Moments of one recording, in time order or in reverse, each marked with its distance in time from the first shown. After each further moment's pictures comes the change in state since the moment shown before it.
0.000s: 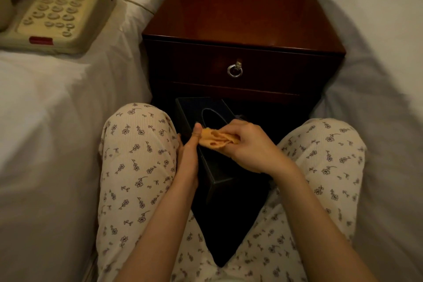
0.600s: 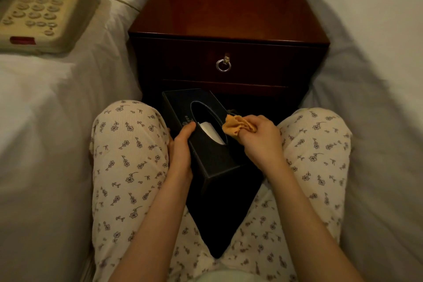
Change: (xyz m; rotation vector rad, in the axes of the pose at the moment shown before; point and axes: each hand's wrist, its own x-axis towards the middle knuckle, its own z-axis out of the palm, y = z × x) left_hand -0.010 0.007 0.002 -0.082 0.011 -0.050; right_hand -0.011 0.034 0.007 0.095 0.472 0.263
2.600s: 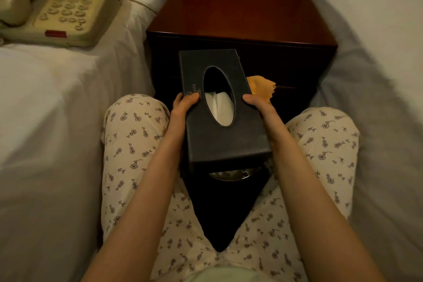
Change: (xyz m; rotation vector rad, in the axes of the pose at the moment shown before) left_hand -0.022 0.053 -0.005 0.021 -0.237 0.199; right_hand 0.022 -0.016 -0.008 0.887 -0.310 0.280
